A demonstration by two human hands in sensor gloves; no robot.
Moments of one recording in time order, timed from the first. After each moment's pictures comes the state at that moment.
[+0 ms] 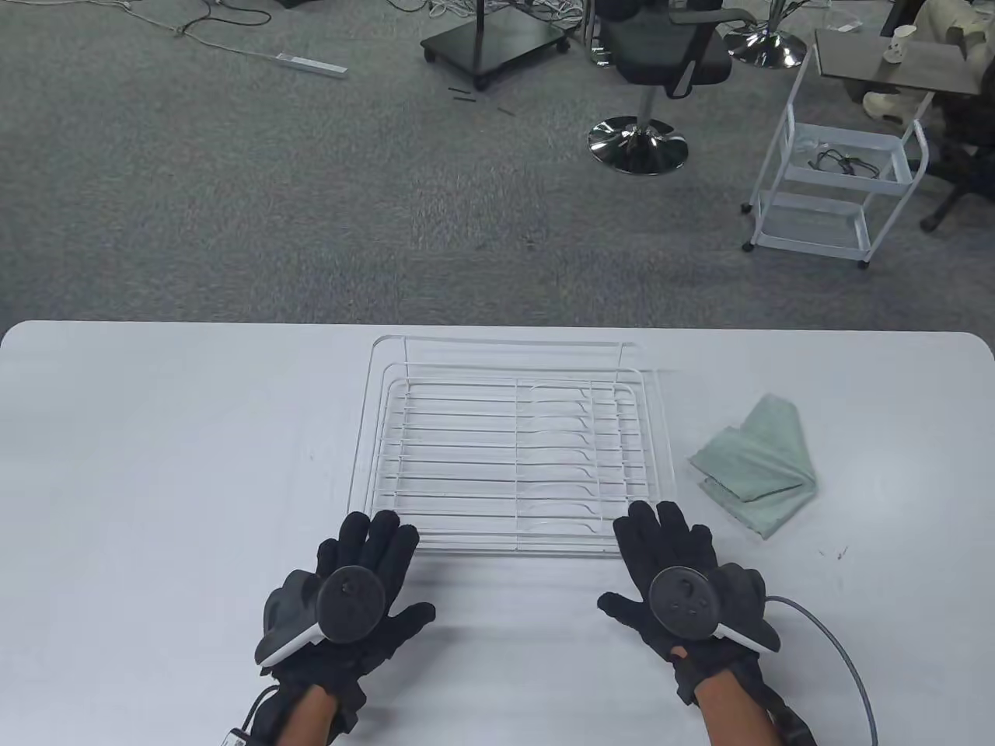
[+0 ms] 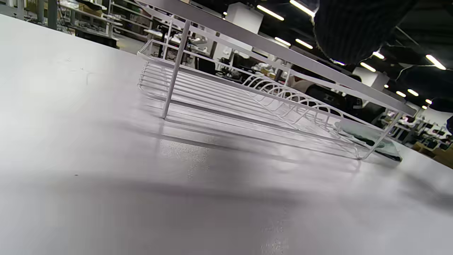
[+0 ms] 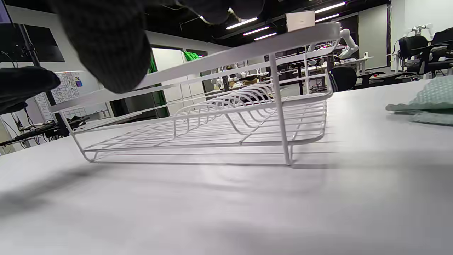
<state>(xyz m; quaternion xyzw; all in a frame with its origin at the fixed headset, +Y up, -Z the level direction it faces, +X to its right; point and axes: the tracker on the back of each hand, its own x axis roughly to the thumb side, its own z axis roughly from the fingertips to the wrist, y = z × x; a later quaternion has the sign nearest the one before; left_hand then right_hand) -0.192 -0.730 -0.254 -0.11 -0.16 0.15 0.97 0.190 -0.722 -0.275 0.21 0.01 0.97 0.11</state>
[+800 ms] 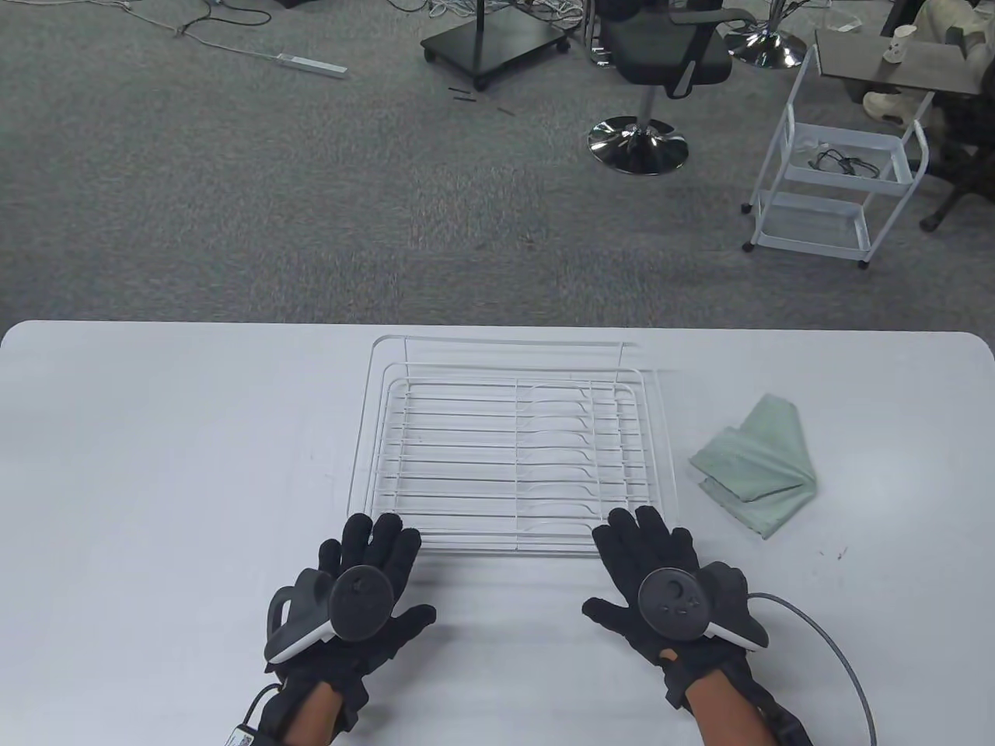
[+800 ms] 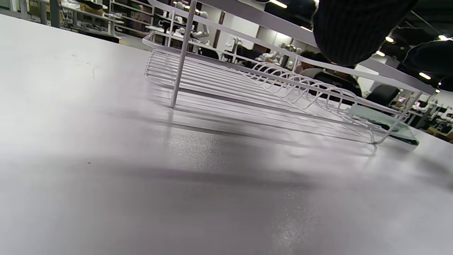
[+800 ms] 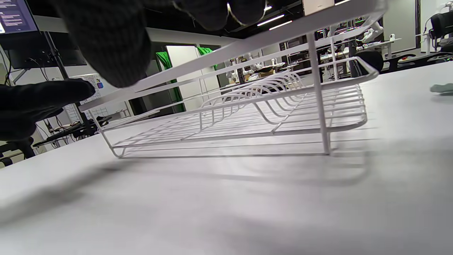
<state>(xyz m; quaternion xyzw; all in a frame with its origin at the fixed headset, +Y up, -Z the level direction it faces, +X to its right) -0.186 -0.739 -0.257 -0.12 -0.15 0.12 0.97 0.178 -0.724 -0.274 0.25 0.02 0.96 0.14</state>
